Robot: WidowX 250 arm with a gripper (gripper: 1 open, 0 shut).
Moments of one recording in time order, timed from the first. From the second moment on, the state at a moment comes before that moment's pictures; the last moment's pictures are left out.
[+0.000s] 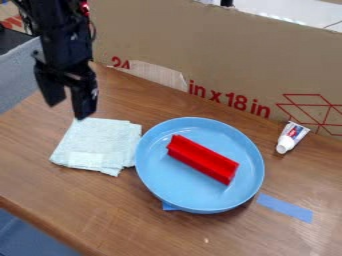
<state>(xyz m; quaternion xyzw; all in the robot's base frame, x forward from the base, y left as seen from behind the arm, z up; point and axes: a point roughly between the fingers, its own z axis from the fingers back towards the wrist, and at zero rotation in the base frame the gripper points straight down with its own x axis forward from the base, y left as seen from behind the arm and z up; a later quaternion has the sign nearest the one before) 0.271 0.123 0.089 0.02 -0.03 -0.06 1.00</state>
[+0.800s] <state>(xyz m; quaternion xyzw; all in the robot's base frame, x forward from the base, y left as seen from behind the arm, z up) 0.265 0.145 0.069 0.02 0.01 -0.04 1.00</state>
